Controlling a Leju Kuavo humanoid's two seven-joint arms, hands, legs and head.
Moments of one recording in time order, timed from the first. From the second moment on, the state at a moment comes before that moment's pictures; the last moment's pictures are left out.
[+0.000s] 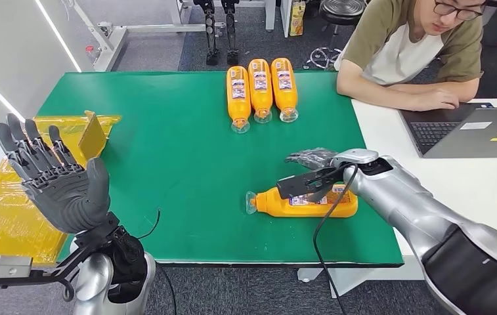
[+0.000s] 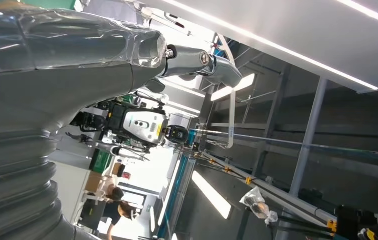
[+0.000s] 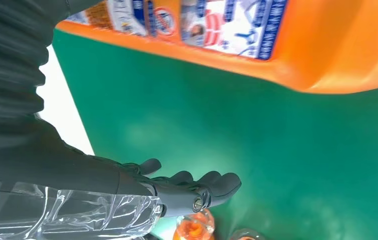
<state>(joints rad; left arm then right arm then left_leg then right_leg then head) -0.14 -0.27 -0.32 -1.50 -0.03 0.38 -0.70 -1.06 -0.26 1.17 -0.49 0.61 0.41 -0.27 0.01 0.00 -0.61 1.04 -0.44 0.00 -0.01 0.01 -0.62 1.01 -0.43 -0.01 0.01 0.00</state>
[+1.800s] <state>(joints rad) -0.15 -0.27 -0.34 -1.42 -0.01 0.35 -0.70 -0.72 -0.16 0.96 -0.51 0.44 -0.49 -0.31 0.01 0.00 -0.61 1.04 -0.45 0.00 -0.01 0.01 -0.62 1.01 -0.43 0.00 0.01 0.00</state>
